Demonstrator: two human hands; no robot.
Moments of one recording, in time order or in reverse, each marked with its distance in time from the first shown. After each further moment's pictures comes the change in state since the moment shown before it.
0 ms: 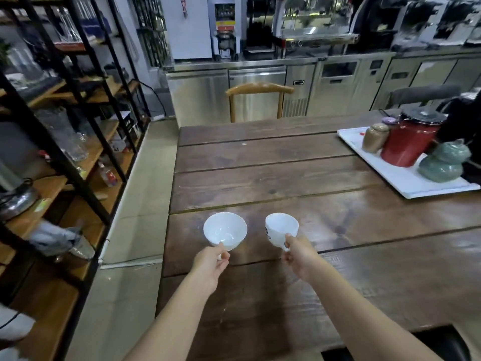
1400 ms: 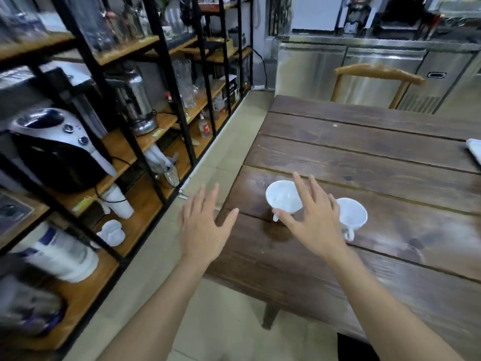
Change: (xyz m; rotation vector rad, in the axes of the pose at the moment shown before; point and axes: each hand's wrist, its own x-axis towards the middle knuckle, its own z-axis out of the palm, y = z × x) left_hand -0.081 -0.051 -0.103 1.138 0.801 0.851; right_hand -0.075 0.010 0.035 -1.123 -0.178 -1.229
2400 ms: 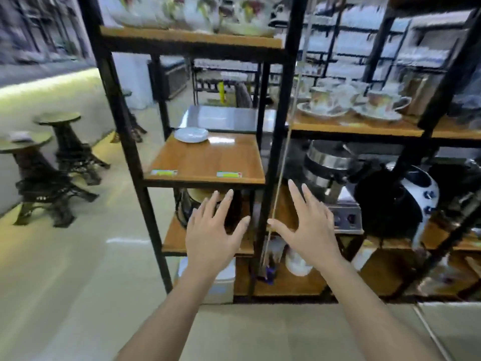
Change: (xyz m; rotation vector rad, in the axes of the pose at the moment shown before) left_hand -0.291 -0.416 -0.367 0.268 0.752 -0.819; right_hand -0.196 -0.626 0.187 0.318 -0.403 -1.162
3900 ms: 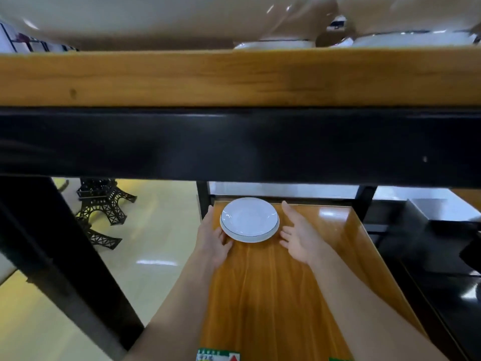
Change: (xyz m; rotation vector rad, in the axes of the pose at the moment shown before) left_hand 0.466 -0.278 0.118 -1.446 -0.144 -0.983; right_hand 0.493 -0.086 0.292 1.441 -0.464 0.815
